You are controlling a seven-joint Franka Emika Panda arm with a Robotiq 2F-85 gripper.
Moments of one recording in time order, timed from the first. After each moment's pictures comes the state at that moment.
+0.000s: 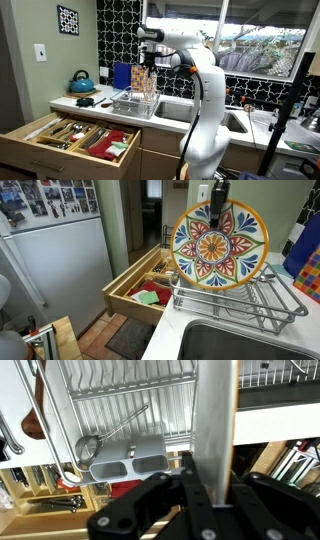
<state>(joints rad) -0.25 0.14 -0.15 -1.32 0.04 1.48 -2.35</state>
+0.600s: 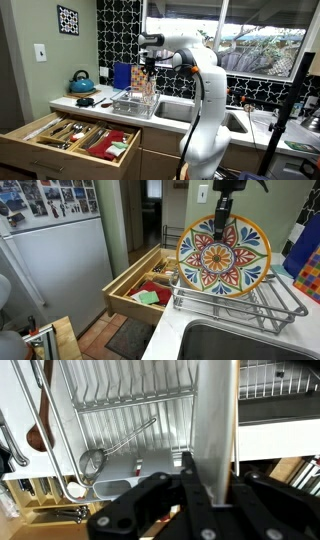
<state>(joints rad) -0.26 0.12 -0.16 -1.45 0.05 1.64 -2.37</state>
